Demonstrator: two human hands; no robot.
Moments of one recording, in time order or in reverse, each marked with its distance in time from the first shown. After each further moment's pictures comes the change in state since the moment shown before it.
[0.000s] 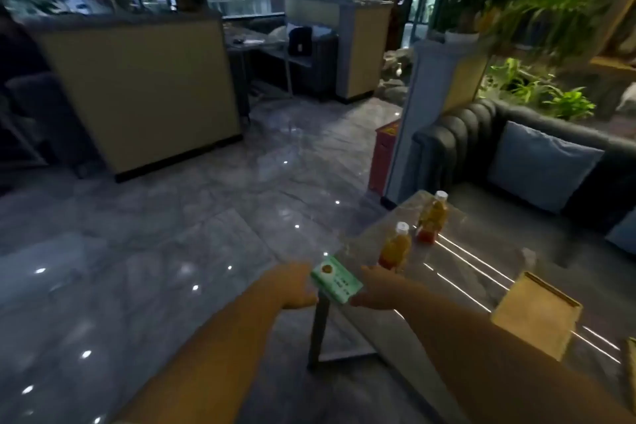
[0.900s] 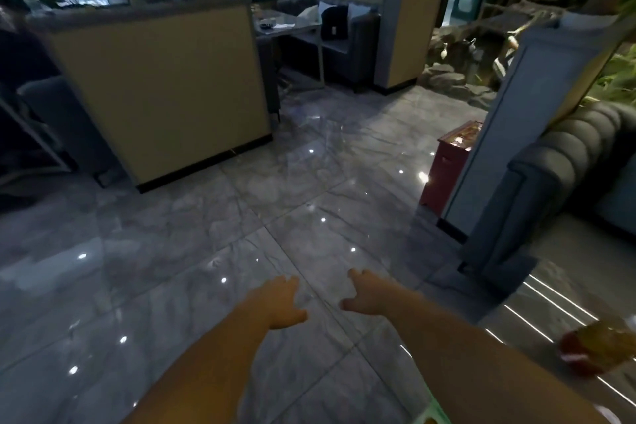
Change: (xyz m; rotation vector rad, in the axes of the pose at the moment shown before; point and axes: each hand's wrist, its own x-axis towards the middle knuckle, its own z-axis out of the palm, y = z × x) left_hand 0.237 -0.269 -0.126 0.025 -0.147 -0.226; right_hand 0.370 -0.137 -0.093 0.089 -0.124 -0.045
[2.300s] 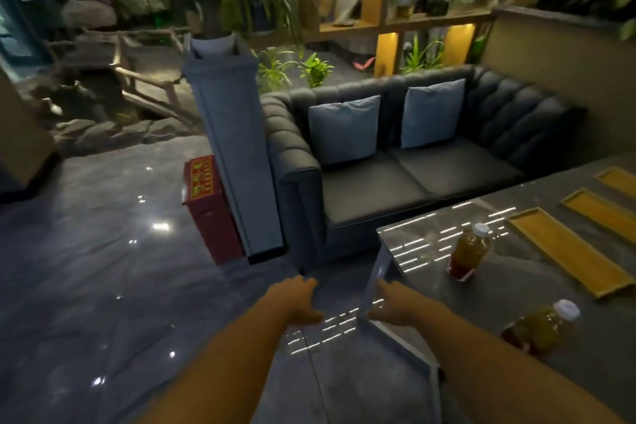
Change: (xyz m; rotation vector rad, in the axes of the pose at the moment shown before) left_hand 0.365 0.282 -0.168 0.768 -0.154 1.157; right_hand 0.050 0.160 -0.102 0.755 0.394 1.076
